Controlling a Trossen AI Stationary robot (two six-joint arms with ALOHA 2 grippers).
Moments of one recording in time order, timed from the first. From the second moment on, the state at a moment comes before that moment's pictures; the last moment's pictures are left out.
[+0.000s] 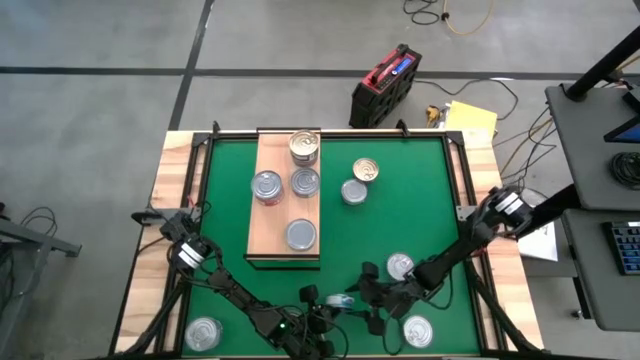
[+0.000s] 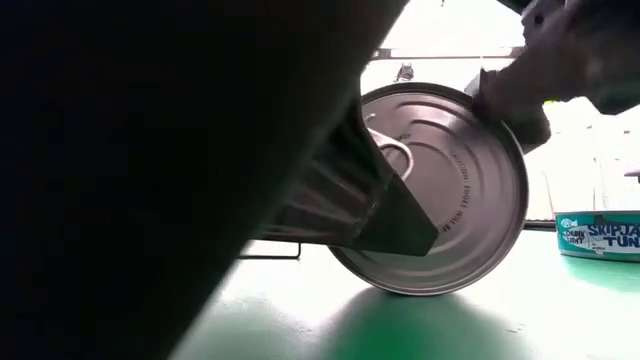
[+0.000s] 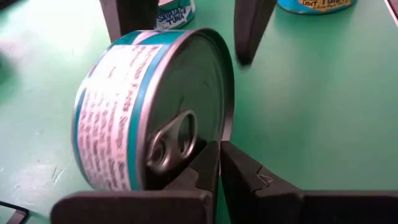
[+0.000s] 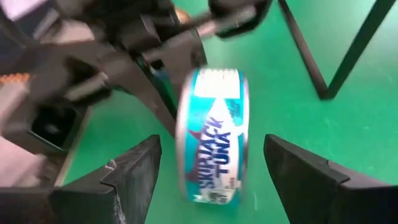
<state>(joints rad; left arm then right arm) -0.71 2.31 1.52 -0.07 -0.88 -0.59 0.65 1.83 0.85 0.40 0.42 0.46</state>
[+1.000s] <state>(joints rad) -0.71 2.31 1.59 -0.09 -0.88 -0.49 0.66 1.85 0.89 0.27 0.45 0.40</state>
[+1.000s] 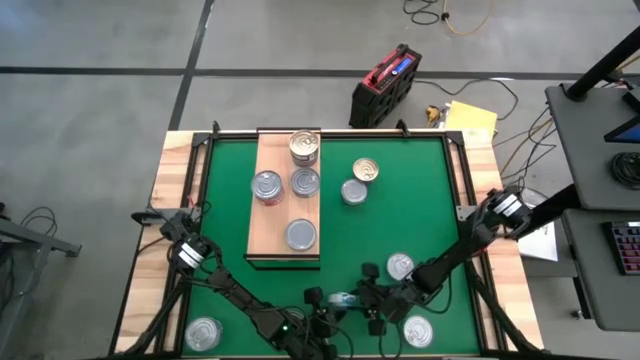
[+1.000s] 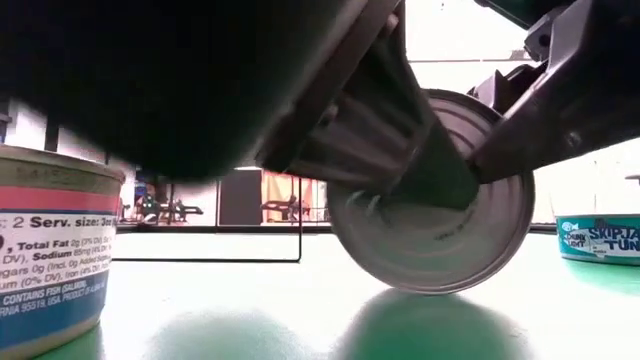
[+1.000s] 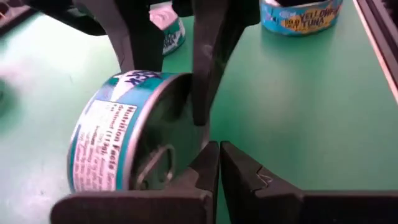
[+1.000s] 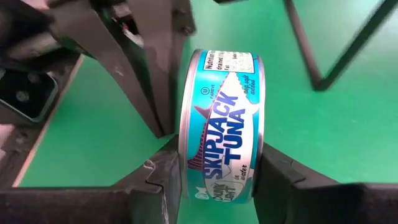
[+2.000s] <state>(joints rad) -0.92 2.30 1.90 -0.59 -1.21 -0.44 0.73 1.75 0.89 0.29 0.50 0.33</state>
